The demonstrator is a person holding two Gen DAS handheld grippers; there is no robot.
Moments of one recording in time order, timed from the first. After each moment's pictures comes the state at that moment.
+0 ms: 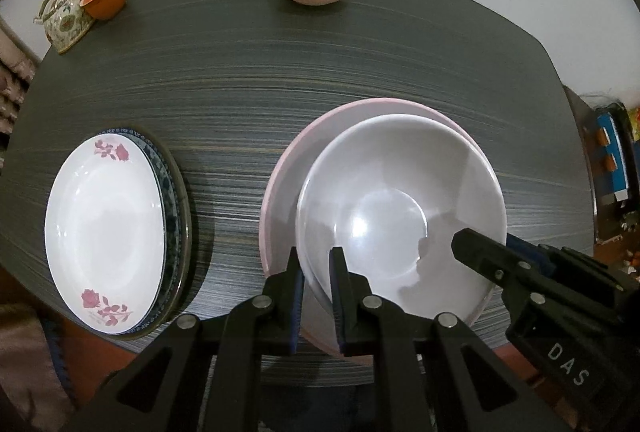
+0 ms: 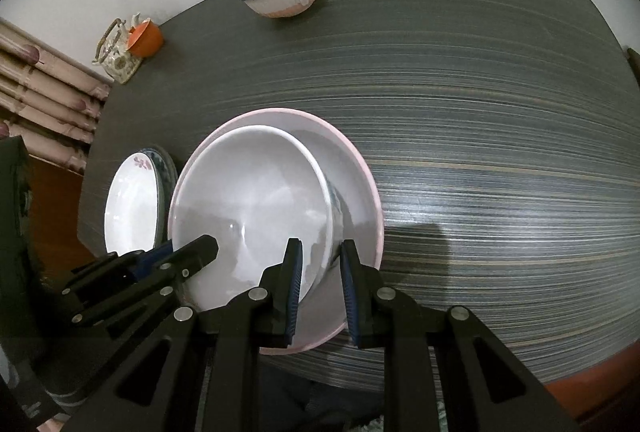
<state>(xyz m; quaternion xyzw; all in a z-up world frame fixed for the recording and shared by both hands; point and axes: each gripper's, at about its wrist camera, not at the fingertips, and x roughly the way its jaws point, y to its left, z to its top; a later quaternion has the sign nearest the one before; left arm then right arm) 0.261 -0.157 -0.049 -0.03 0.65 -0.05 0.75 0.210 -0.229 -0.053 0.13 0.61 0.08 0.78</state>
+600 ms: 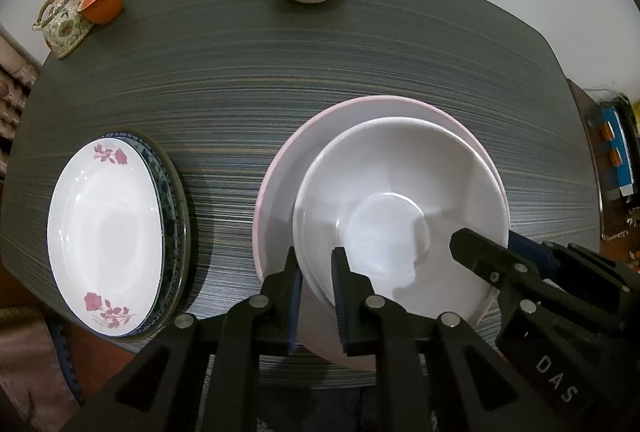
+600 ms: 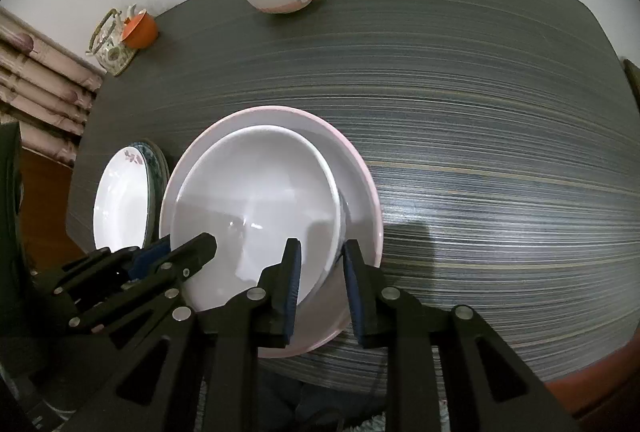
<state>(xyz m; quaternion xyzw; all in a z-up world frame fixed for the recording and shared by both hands) 0.264 -0.167 -0.053 -0.01 0.66 -0.05 0.75 0.212 -0.218 -0.054 0.10 0.62 0.07 0.78</state>
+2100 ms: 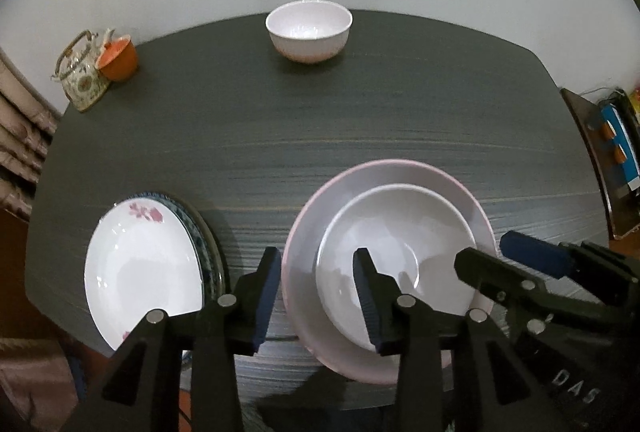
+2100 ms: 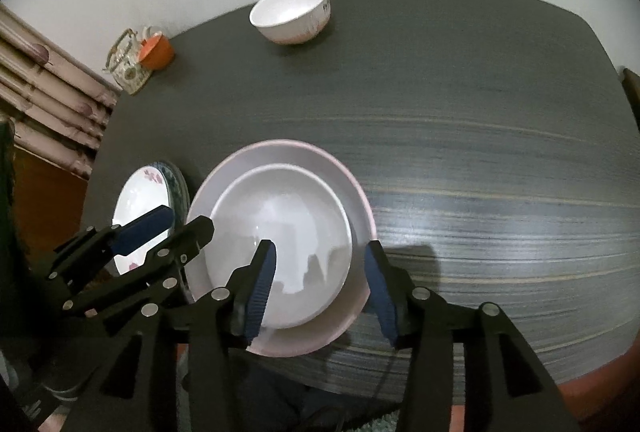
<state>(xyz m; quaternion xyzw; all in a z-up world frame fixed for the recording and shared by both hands) 0.260 -0.171 -0.014 0.03 0.59 -0.03 0.81 0.206 -0.236 -0.027 0.12 0.58 0.09 0.80</state>
